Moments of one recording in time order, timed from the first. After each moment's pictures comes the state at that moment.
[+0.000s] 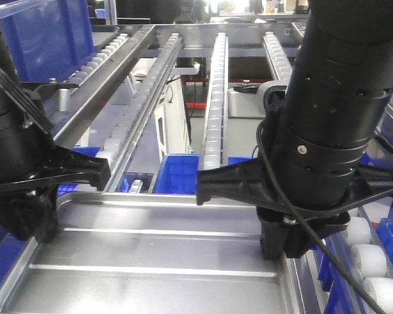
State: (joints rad) left arm -0.65 1.62 -0.89 0.16 0.67 -0.55; right arm 0.77 1.64 -0.88 -0.26 0.58 0.95
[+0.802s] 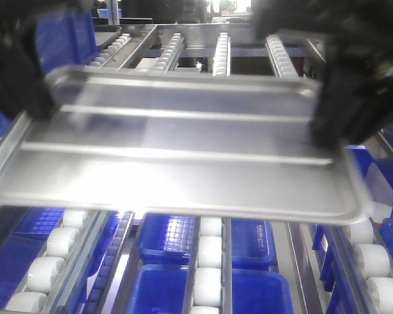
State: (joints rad) left arm -0.77 1.30 -1.08 0.16 0.93 -0.64; right arm 0.78 1.20 -0.92 -0.26 0.89 0.89
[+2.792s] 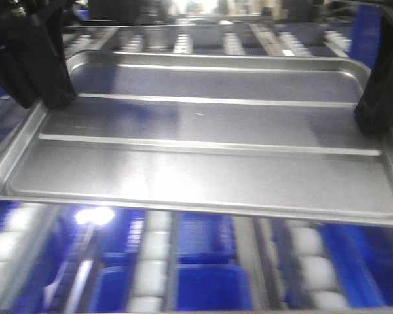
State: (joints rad) left arm -0.90 1.34 -1.14 0.29 1.03 -0.79; right arm 0.80 1.14 -0.92 -0.26 0.97 0.88
